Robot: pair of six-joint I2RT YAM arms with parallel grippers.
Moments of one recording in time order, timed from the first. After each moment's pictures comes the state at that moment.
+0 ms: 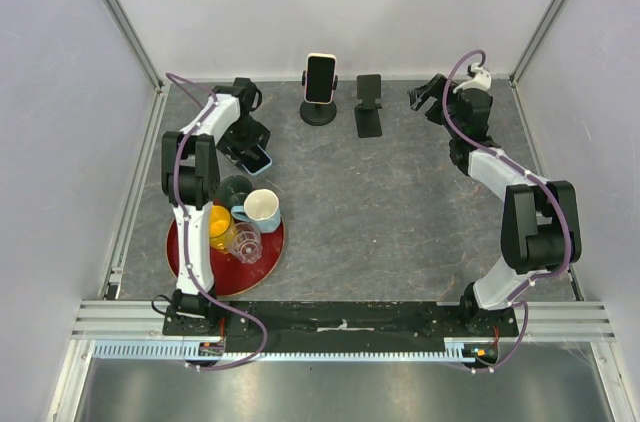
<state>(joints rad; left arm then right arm) -0.14 2.31 1.92 -1.06 -0.18 -0.98 0.08 1.65 1.03 0.46 -0.10 0.57</state>
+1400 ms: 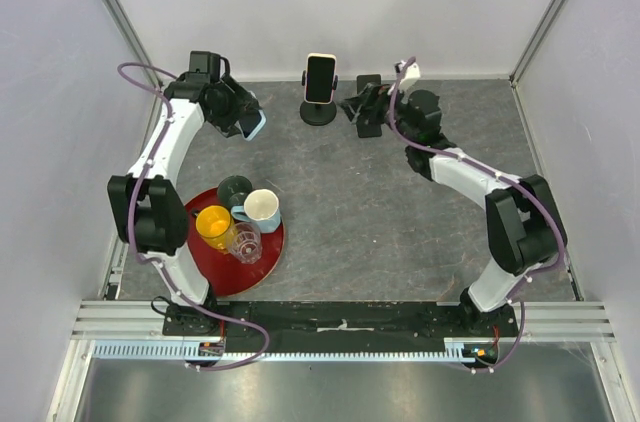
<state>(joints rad) -0.10 1.81 1.70 -0.80 0.07 -0.89 0.35 1.67 1.08 0.57 -0.26 0.48</state>
